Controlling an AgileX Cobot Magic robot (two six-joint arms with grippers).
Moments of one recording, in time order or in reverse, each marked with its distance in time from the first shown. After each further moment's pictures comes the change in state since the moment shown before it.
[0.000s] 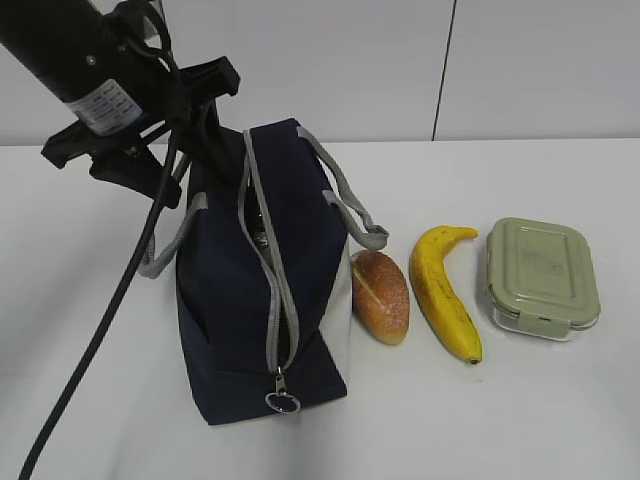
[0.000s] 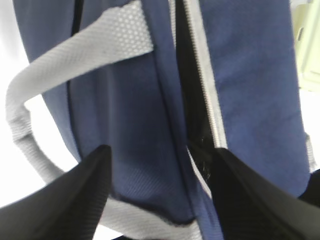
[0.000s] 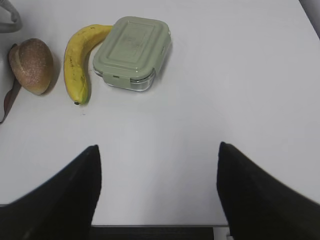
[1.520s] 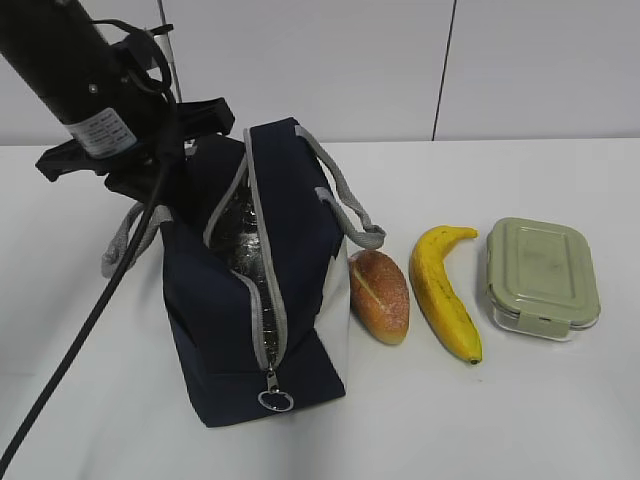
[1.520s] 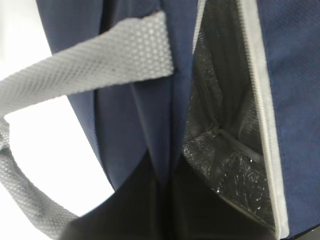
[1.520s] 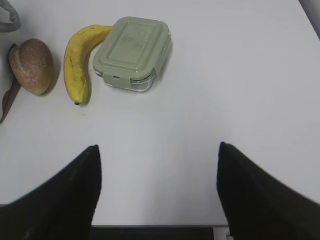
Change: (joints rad) left arm 0.000 0.044 0.000 0.066 0.048 0.045; right arm 0.000 0.000 0.000 0.000 -0.002 0.000
